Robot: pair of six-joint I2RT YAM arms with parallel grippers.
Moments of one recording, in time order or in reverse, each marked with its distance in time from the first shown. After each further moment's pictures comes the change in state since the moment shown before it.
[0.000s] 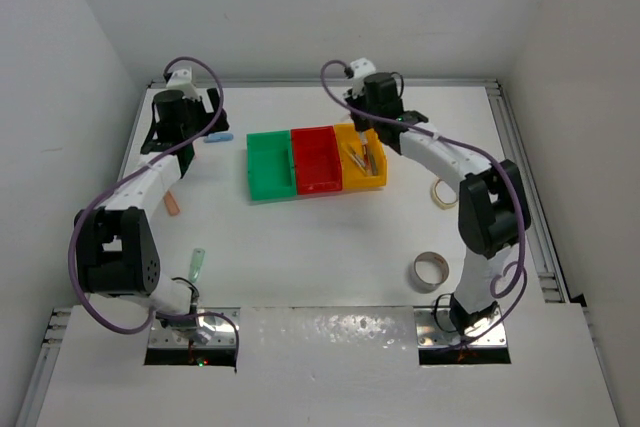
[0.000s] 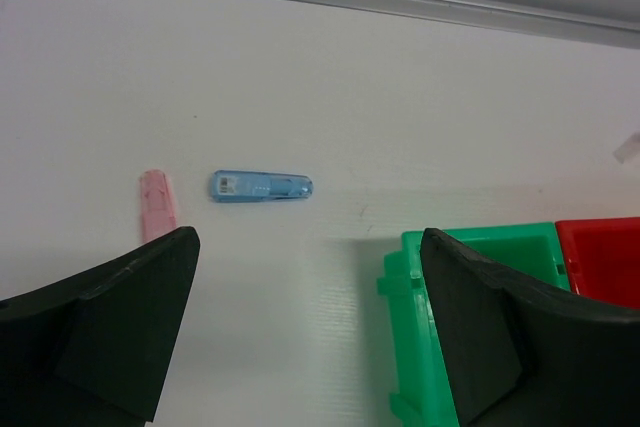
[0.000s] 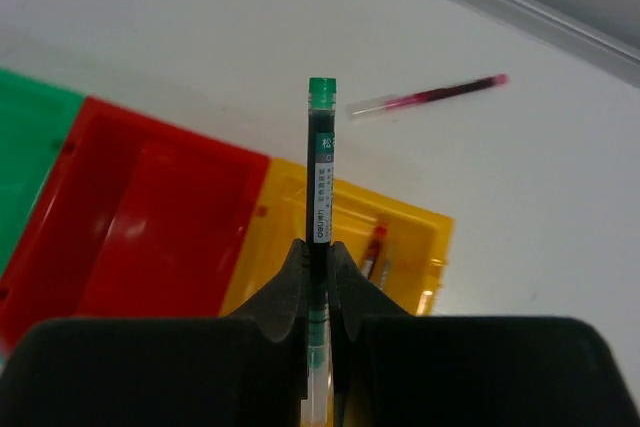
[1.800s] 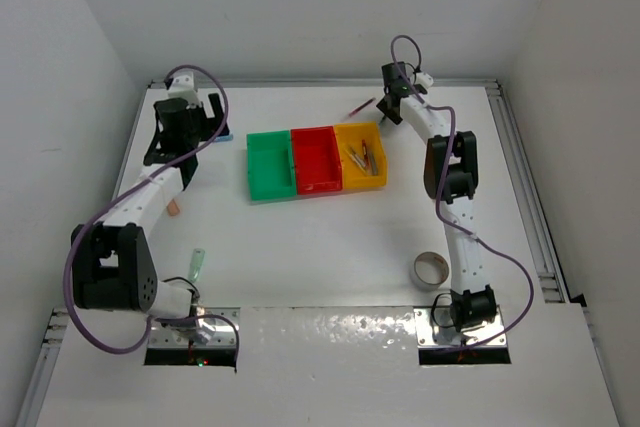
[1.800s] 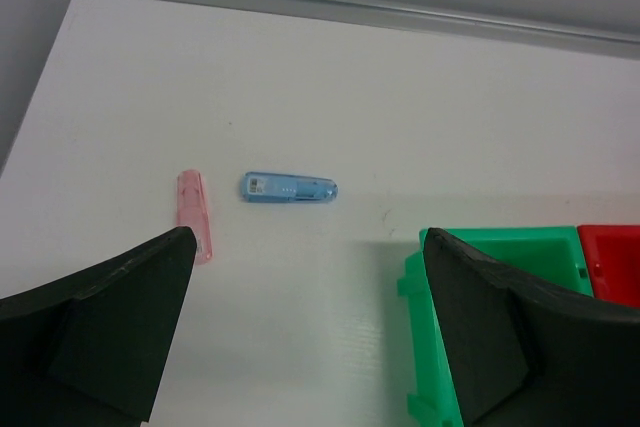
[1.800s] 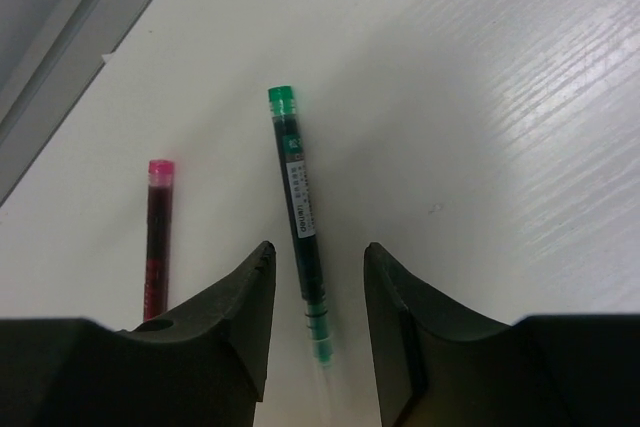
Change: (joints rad) left arm -0.047 -0.101 -0.100 0.042 -0.128 0.035; right arm -0.215 0.747 0.811 -0.446 0.288 0.932
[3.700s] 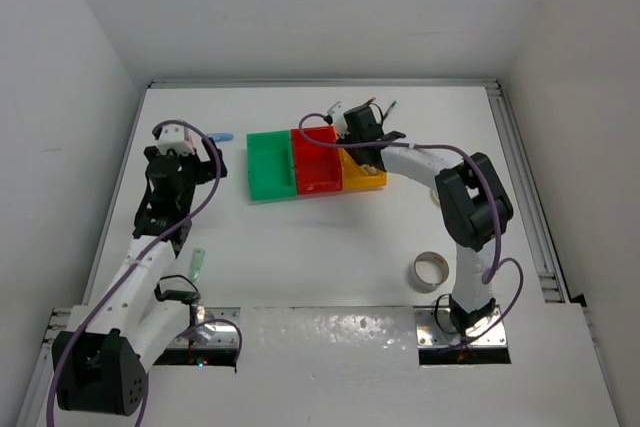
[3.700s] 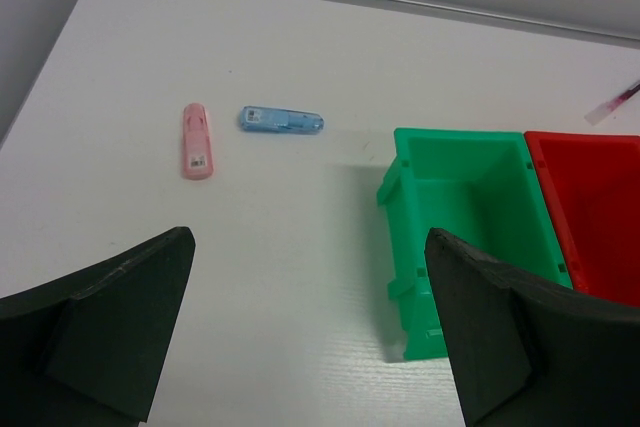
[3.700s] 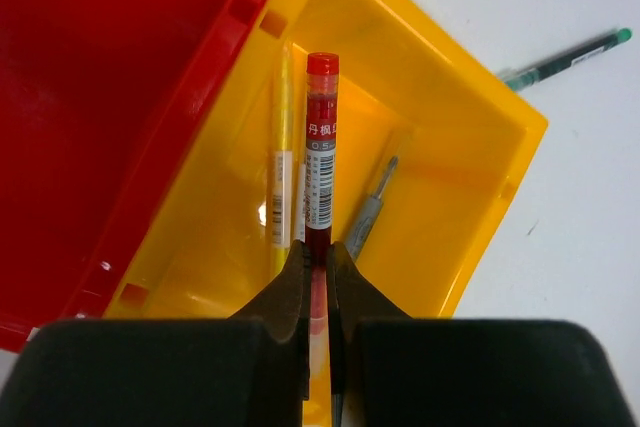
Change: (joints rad) left arm -0.041 -0.511 -0.389 -0.002 -0.030 -0.038; right arm 0.320 -0.646 -0.931 0.380 -0.170 -1.221
